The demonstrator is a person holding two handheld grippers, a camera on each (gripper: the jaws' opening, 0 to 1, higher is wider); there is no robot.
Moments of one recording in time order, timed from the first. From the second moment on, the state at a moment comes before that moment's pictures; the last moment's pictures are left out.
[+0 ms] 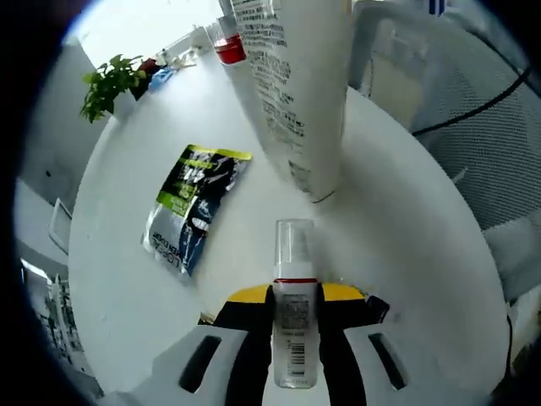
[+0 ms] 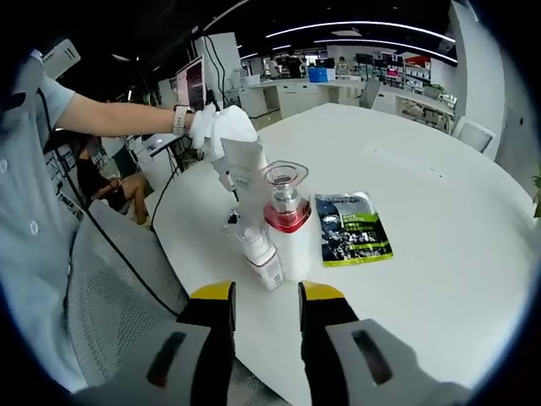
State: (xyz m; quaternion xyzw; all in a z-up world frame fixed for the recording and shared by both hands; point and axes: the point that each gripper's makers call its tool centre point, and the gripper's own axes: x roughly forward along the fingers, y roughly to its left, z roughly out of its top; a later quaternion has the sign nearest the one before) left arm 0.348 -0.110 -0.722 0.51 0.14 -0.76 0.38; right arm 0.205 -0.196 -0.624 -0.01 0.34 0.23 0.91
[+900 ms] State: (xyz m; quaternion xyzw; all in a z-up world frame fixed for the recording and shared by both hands) left arm 0.249 -0.076 -0.604 0.12 0.17 -0.77 0.60; right arm 0.205 -0.111 -0.580 0.09 0.18 0.29 0.94
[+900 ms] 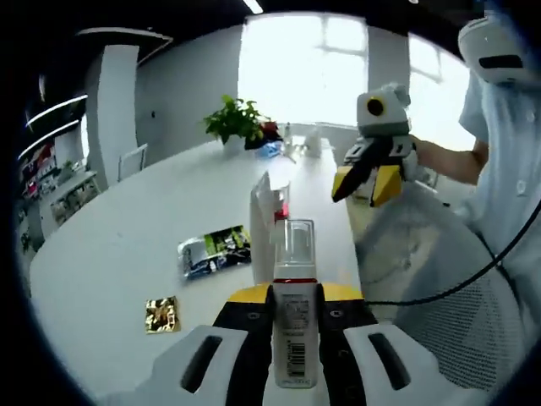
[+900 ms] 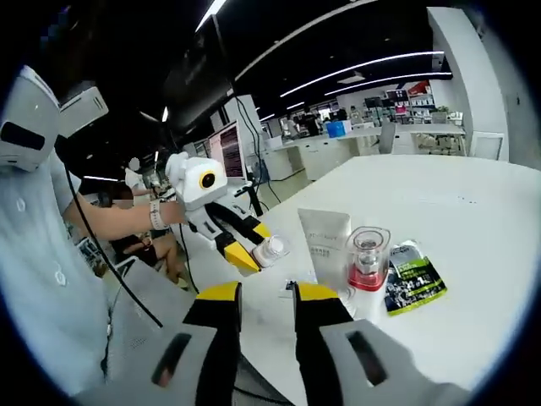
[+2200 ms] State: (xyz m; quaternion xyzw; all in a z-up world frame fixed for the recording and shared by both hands) left arm 0.231 -0.119 -0.565 0.25 0.01 -0.66 0.71; right arm 0.240 -0.128 -0.519 0.23 0.03 0.17 0.96
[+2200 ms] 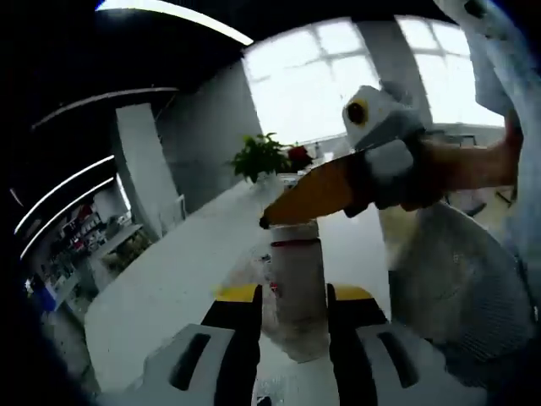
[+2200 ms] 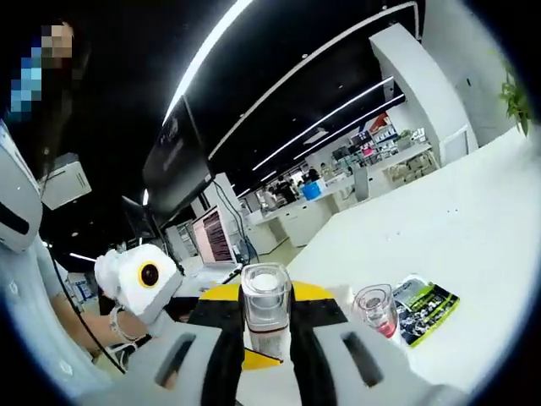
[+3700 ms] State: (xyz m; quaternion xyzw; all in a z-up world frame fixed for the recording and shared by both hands) left arm 0.203 -0.111 -0.570 0.11 0.11 -0.75 0.64; right arm 0.220 -0.105 -0.518 0.14 0.05 0.31 0.94
